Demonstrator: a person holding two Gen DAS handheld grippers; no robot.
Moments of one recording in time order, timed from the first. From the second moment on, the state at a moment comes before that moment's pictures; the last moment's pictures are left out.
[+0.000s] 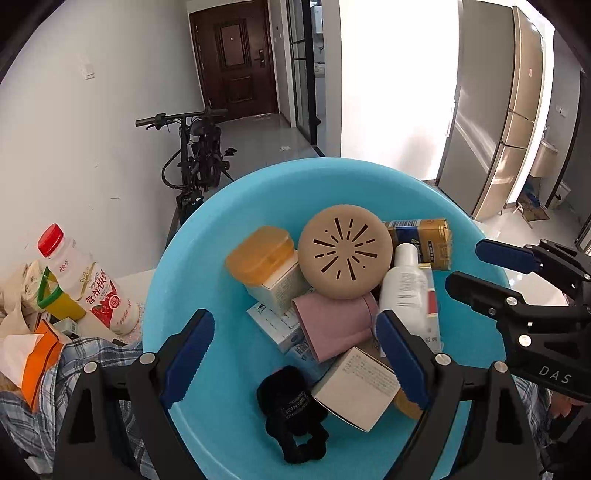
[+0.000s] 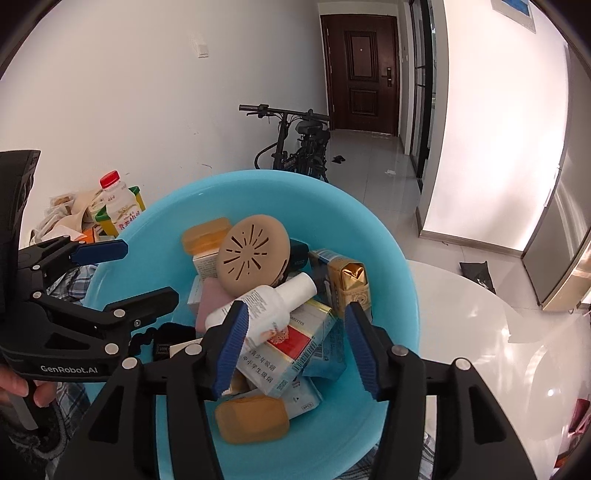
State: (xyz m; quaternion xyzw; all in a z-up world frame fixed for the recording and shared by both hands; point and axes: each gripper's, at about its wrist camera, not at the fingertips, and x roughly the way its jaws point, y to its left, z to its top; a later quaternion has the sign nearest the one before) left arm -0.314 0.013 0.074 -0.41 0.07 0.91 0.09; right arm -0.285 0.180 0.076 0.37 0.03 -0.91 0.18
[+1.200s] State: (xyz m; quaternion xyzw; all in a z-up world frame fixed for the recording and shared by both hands) left arm -0.038 -0.030 0.077 -0.36 0.01 0.93 0.09; right arm -0.043 0.199 0.073 0.31 0.03 -0.93 0.18
